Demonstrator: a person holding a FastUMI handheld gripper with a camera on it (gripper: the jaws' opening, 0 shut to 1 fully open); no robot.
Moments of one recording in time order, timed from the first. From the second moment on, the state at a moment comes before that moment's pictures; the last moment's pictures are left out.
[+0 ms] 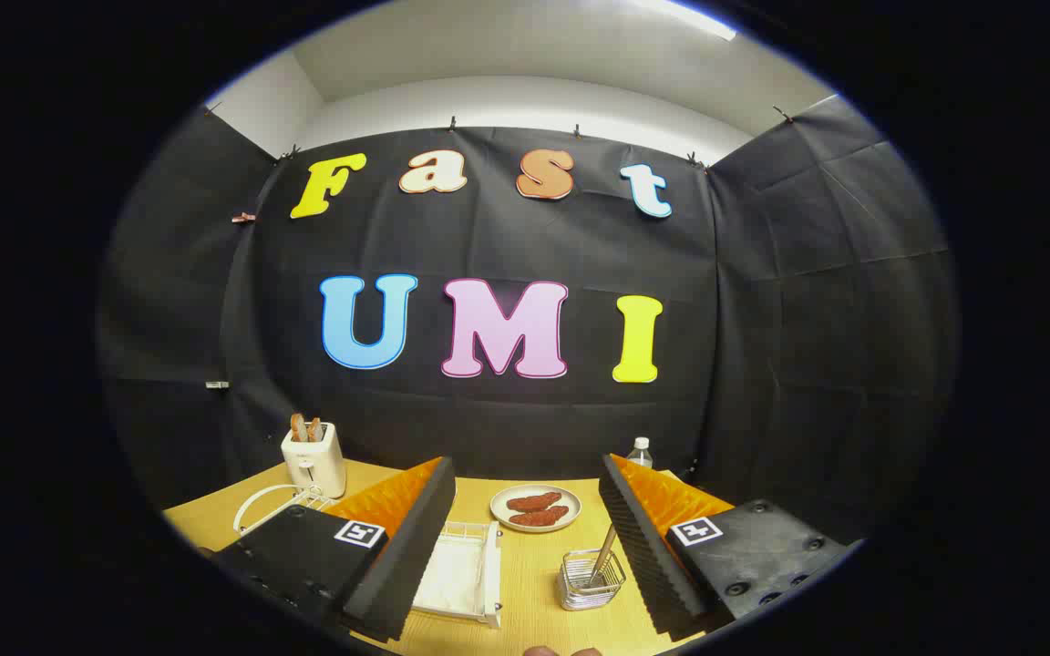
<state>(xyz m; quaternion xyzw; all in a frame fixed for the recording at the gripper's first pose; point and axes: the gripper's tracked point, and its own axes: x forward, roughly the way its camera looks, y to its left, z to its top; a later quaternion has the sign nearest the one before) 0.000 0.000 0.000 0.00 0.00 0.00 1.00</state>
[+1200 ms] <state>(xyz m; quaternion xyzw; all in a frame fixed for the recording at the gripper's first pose) 0.036 0.057 -0.021 -0.03 0.06 0.04 1.00</state>
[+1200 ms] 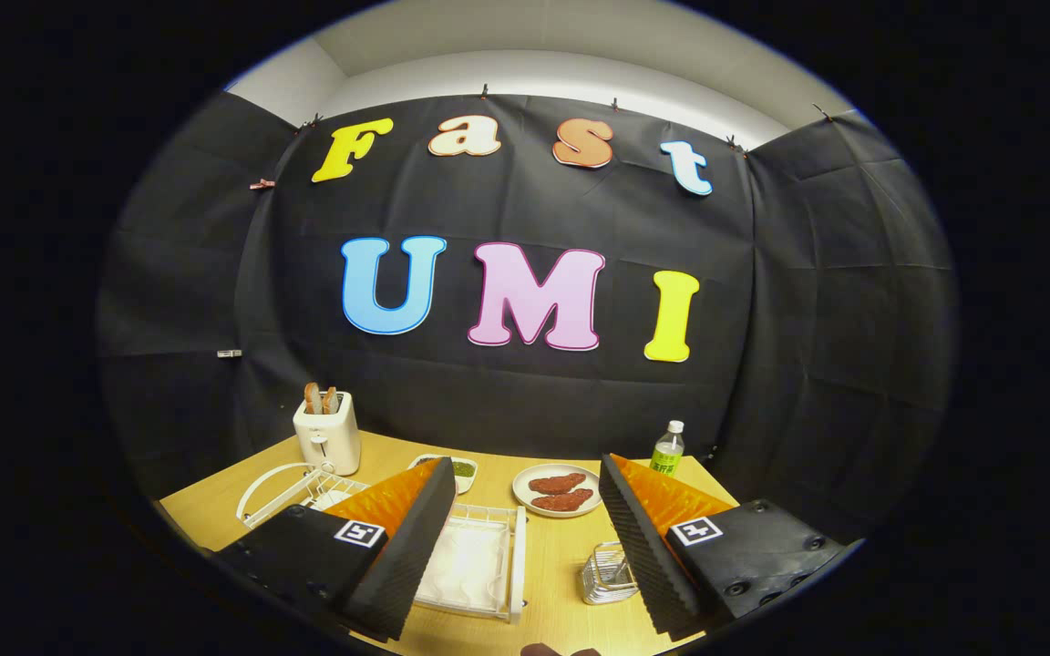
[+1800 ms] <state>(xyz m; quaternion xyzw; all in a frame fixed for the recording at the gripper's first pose) 0.117 0.126 -0.129 -0.09 0.24 0.03 0.97</state>
